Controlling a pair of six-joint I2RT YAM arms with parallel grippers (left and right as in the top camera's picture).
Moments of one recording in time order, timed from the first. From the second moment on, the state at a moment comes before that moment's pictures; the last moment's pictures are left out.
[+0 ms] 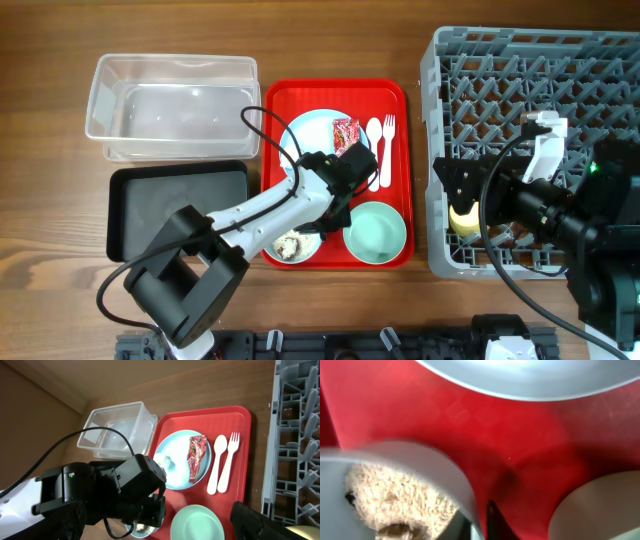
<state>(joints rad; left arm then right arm) -0.81 1.84 1.20 -0.94 -0.05 -0.88 0.00 0.87 1.23 -1.01 -0.56 0.26</state>
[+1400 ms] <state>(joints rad) 0.17 1.37 1.12 -1.05 0.71 -0.34 0.00 0.87 1.23 -0.99 -0.56 0.28</state>
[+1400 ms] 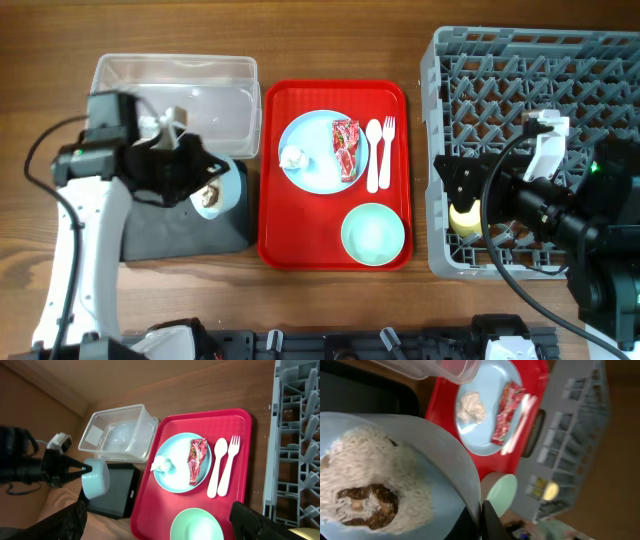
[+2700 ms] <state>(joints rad) 0.46 1.53 0.86 -0.98 1.50 0.05 0.00 0.87 1.23 -0.97 -0.56 0.29</state>
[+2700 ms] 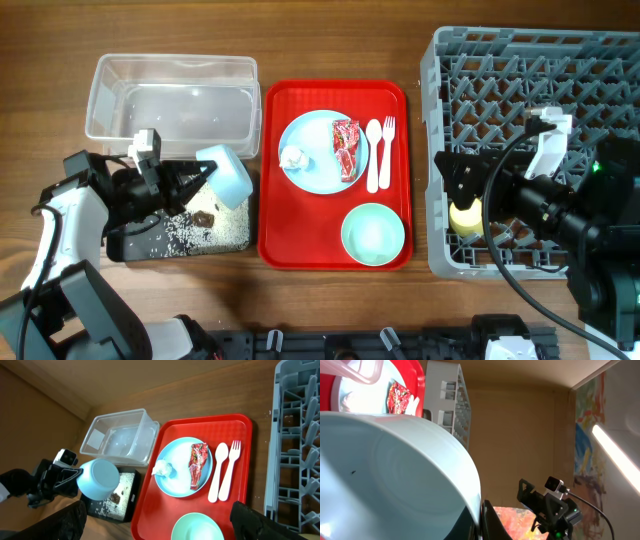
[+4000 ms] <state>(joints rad) -0.78 1.48 0.98 -0.74 0.03 -0.73 0.00 0.87 1.23 -0.97 -0.58 0.29</state>
